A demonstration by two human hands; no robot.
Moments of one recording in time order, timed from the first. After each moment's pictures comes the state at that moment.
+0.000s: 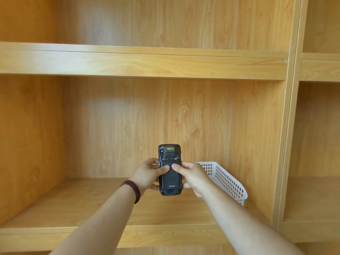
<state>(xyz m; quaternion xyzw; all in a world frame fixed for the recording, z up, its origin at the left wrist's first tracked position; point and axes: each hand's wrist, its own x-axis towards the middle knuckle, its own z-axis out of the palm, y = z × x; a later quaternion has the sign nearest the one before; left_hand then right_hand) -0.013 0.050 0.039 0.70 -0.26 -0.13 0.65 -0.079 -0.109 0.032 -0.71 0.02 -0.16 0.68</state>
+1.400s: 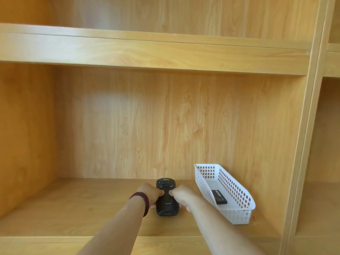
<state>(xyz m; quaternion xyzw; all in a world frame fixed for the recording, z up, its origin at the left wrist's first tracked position) 0.048 0.003 -0.024 0.82 -0.03 -0.16 0.55 -0.017 -0.111 -0.013 -0.86 0.25 -0.01 0.44</state>
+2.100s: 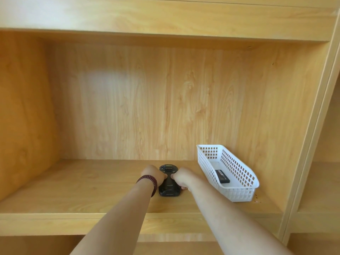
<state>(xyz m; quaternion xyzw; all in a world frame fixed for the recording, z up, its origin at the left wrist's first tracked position) 0.053 -0.007 -0.035 0.92 -0.05 -0.08 0.37 0.006 -0.111 -0.031 -0.92 0.26 0.03 0.30</state>
